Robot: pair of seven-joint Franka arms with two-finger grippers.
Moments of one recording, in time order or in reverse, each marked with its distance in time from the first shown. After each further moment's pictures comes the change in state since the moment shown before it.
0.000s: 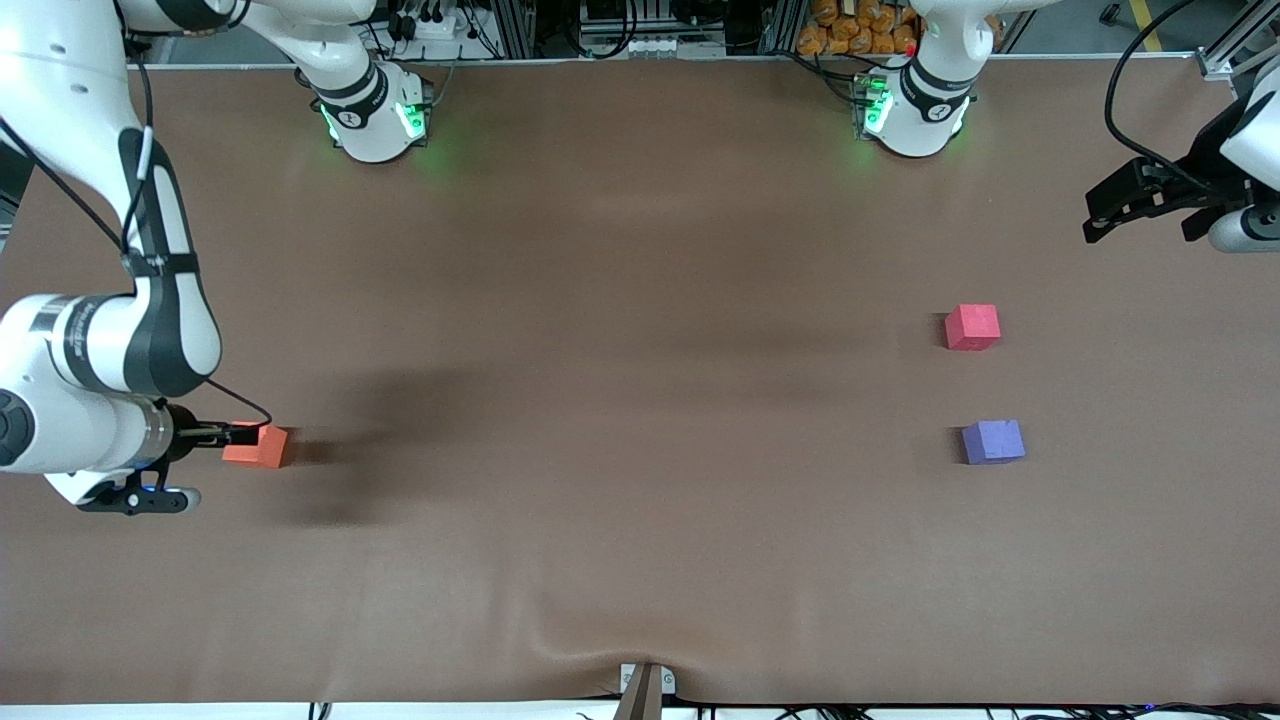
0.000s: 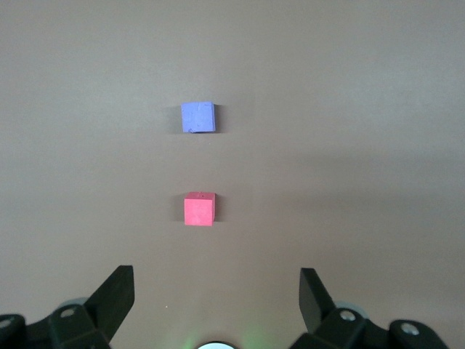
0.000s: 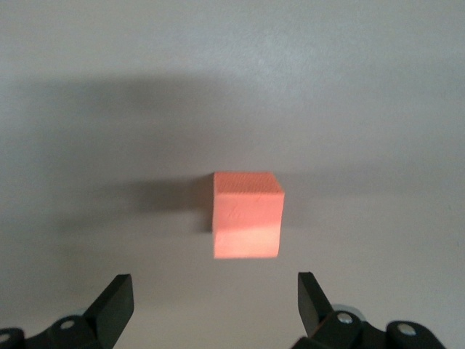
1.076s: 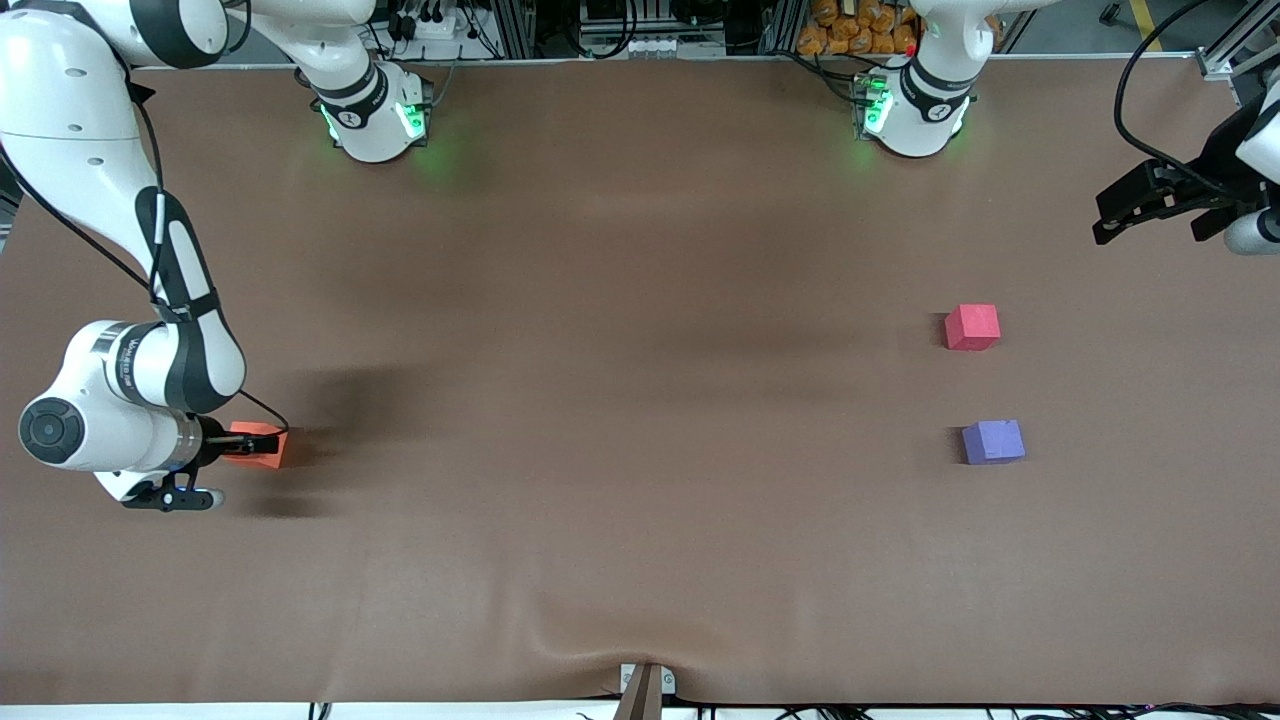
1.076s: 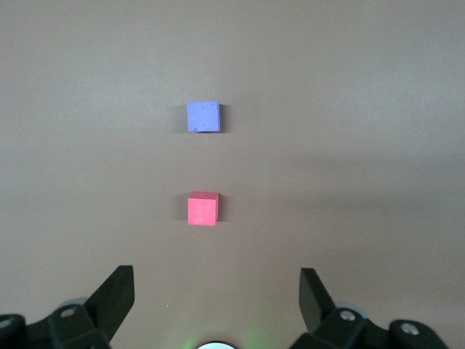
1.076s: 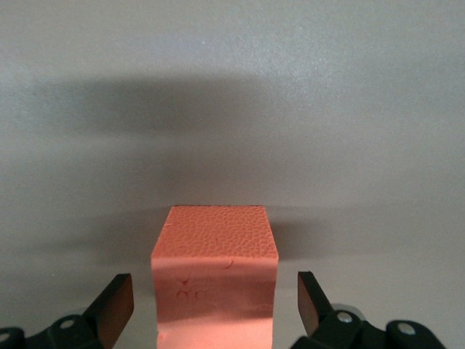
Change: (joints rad) left arm 0.004 0.000 0.013 -0.001 0.000 0.000 0.000; right arm -0.059 0.073 0.000 -0.144 0.051 0.239 -0.043
